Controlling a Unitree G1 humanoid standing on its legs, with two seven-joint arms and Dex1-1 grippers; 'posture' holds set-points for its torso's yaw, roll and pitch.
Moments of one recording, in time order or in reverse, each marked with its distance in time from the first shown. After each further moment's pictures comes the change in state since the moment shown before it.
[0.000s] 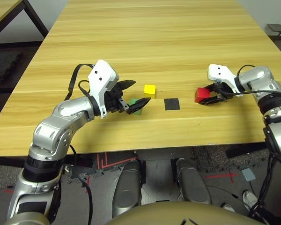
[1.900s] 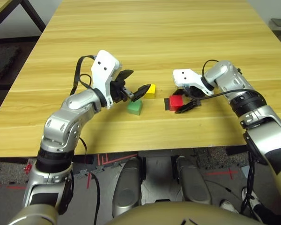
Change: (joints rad) left arm -0.169 -0.054 -0.084 0.145 0.113 -0.038 0.010; right arm 0.046 0.111 0.123 -0.295 0.024 0.199 0.085
